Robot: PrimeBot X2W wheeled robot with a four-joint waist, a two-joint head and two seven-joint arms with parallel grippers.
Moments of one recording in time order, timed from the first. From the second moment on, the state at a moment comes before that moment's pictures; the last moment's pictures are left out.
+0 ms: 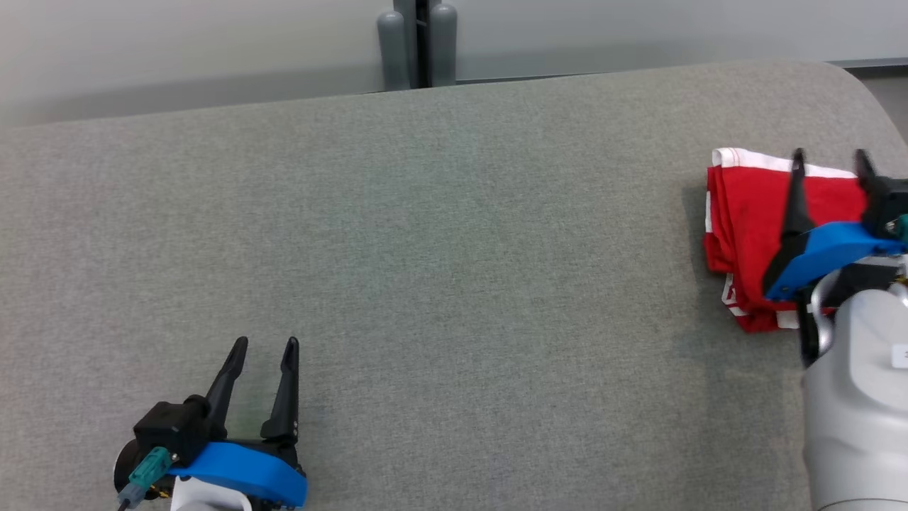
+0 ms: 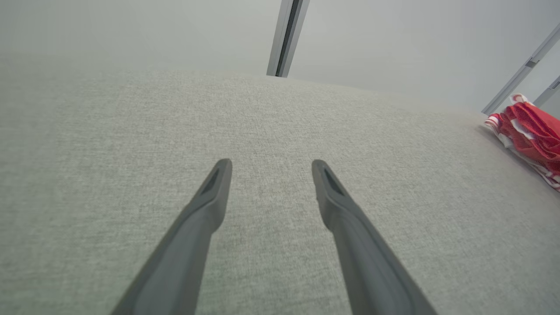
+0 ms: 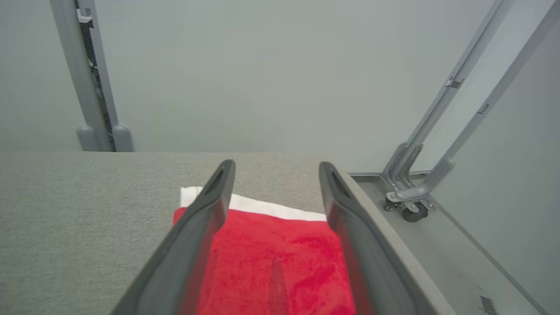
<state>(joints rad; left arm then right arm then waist) -0.11 0.19 -0.23 0.35 -0.40 -0.13 -0.26 -0.71 -0.06 -0.47 0.73 -0.37 0.13 -0.22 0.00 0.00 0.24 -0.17</state>
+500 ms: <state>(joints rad) -0.08 0.14 -0.07 0.40 -0.35 -0.13 -0.26 -0.43 -0.05 -0.09 0.69 0.10 0.13 -0.26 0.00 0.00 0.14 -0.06</state>
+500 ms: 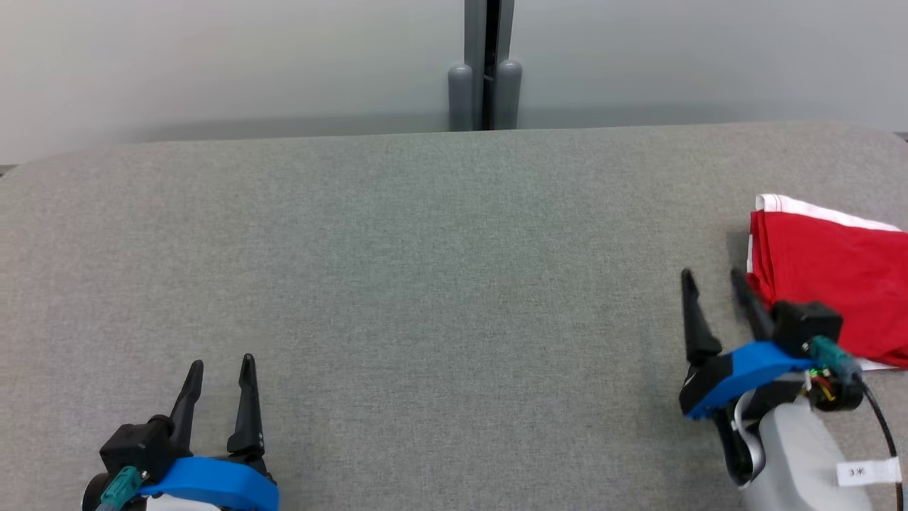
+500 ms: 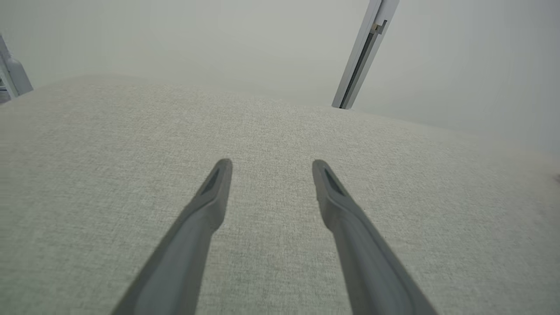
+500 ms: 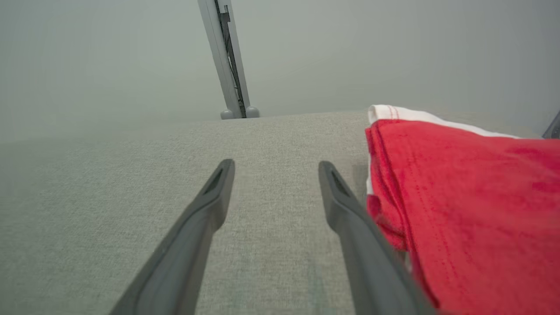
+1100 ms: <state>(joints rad) -0.01 0.10 -0.03 0.44 -0.34 -0.13 -0.26 -0.27 -0.05 0.00 0.65 0.20 0.13 -0.26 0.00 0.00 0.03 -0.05</state>
